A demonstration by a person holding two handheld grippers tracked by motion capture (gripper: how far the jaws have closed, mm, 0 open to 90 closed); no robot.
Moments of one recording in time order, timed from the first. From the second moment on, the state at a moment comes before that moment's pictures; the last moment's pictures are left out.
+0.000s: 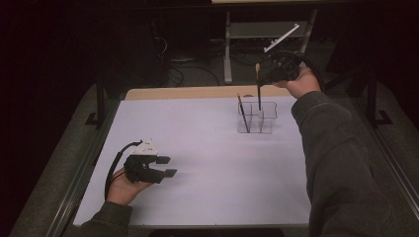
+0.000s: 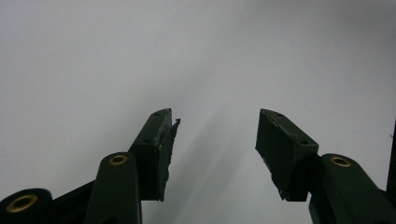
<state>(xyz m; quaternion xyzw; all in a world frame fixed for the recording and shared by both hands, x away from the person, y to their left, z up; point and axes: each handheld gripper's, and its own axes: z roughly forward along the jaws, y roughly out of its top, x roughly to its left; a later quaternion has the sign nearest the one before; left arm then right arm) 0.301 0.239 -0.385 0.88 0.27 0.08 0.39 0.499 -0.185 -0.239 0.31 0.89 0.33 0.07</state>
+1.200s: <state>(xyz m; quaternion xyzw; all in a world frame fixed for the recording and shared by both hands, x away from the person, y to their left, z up) 0.302 0.241 -0.385 0.87 0.27 0.07 0.39 0.509 -0.178 -0.261 0.32 0.89 0.32 0.07</state>
